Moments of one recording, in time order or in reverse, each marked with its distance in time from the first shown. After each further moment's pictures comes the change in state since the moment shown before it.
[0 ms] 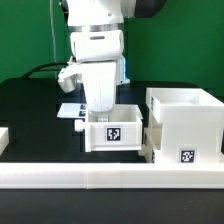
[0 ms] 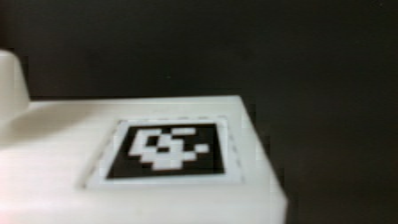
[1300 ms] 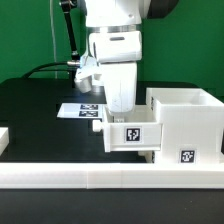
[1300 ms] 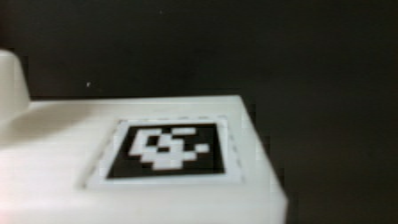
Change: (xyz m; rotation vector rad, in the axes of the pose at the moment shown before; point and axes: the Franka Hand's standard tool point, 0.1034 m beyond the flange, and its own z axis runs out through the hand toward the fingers) arm 0.030 -0.001 0.002 0.007 -0.002 -0.008
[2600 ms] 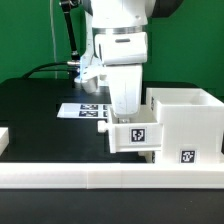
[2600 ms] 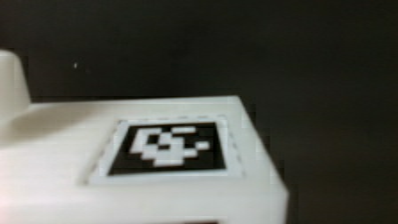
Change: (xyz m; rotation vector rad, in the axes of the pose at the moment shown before) arm 0.012 0.000 0.003 0.008 -0.003 -0.004
